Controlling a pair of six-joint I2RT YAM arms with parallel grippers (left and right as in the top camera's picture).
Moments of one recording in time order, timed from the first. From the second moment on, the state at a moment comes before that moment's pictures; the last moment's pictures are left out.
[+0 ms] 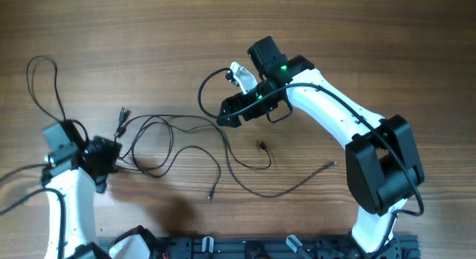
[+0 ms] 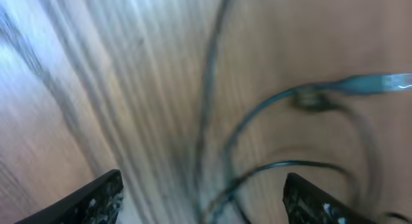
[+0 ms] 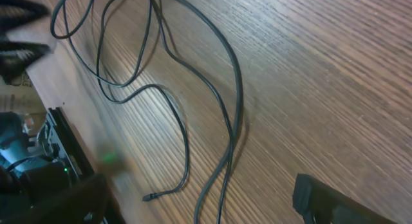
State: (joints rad) left arm 0.51 1.23 0.62 -0.64 0.02 -0.73; right arm 0.53 1.97 1.47 -0.80 -0.63 0.02
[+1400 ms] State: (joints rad) left arm 0.90 1.54 1.13 -0.18 0.03 -0.93; right arm 0.54 1.97 1.47 -0.78 -0.63 0.08
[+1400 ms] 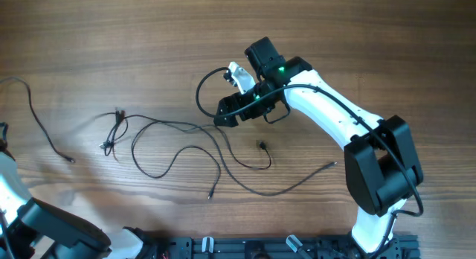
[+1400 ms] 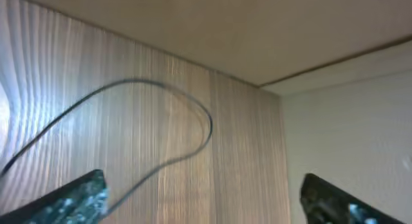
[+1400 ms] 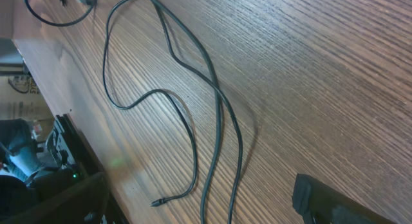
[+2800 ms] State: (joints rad) left arm 0.25 1.44 1.39 -0.71 0.07 -0.30; right arm 0.50 1.97 1.47 -0.80 -0.64 0.07
